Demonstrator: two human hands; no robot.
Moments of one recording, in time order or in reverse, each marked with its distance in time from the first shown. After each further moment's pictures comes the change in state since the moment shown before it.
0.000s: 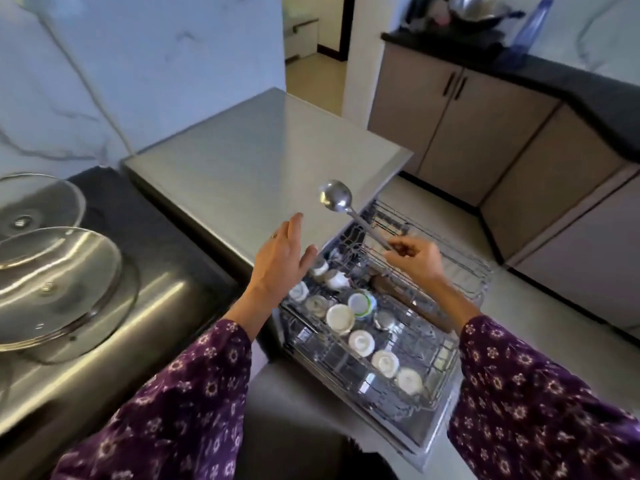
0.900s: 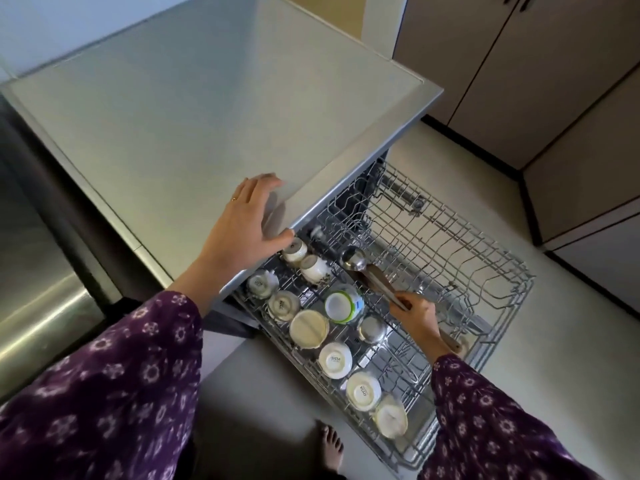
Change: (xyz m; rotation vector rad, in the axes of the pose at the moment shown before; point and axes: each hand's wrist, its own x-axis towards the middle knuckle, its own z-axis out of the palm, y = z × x) left_hand 0.091 -0.035 0.131 -0.096 -0.117 -0.061; right_hand 0.058 0.289 0.085 -0.168 -0.234 0.189
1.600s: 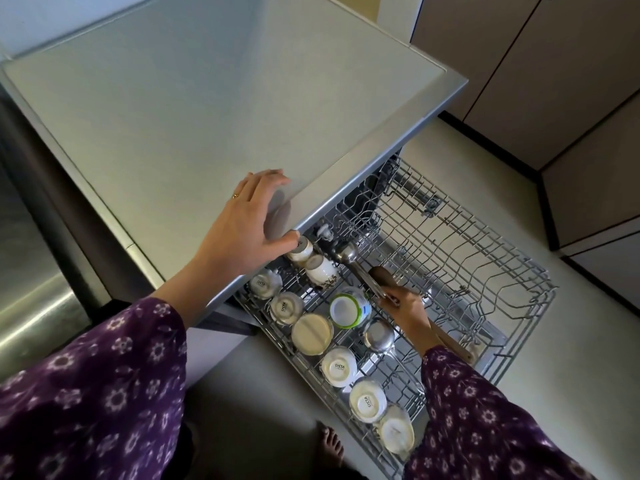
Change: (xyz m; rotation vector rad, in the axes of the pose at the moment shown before) left_hand 0.001 -0.003 0.004 -0.003 0.006 -0.012; right_hand 0.045 0.002 0.038 -0.132 -0.106 -0.089
